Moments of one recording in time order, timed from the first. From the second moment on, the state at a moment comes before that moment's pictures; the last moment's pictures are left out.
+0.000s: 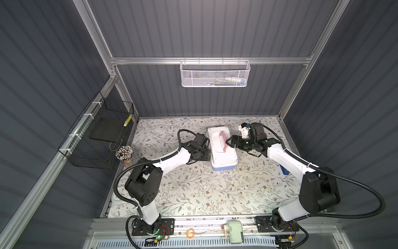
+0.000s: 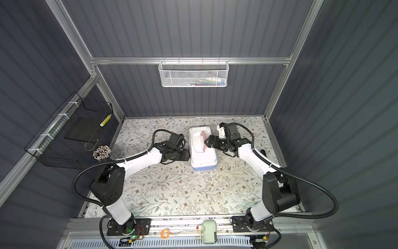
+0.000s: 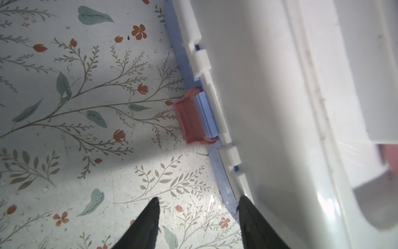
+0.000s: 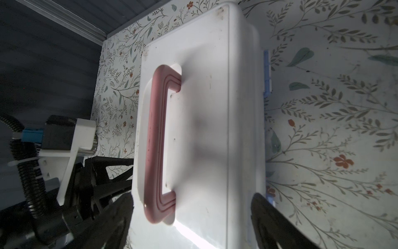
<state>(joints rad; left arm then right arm) -0.68 1.75 1.21 -0.44 0.05 -0.45 0.33 1.53 1.11 -0.35 -0.40 0.49</state>
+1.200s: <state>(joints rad) -0.70 1.69 1.09 -0.38 0.02 -0.36 0.49 1.64 1.25 -0.35 -0.42 0.56</state>
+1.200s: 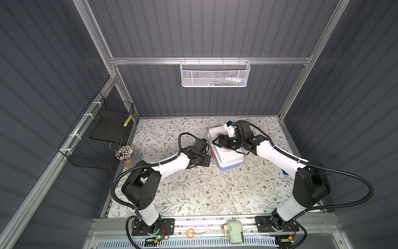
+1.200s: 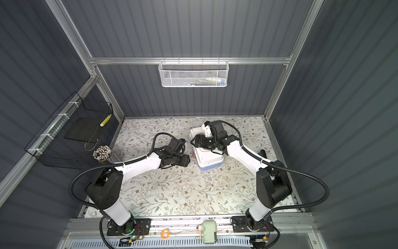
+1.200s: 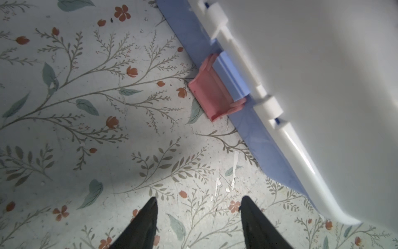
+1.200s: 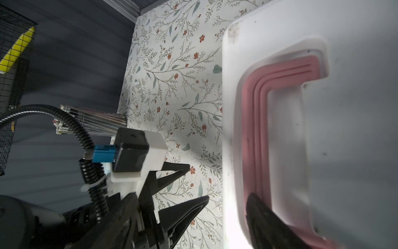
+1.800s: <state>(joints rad) -0.68 1.65 1.07 -0.40 0.00 -0.35 0.51 1.70 1.26 -0.34 -0.38 0.52</state>
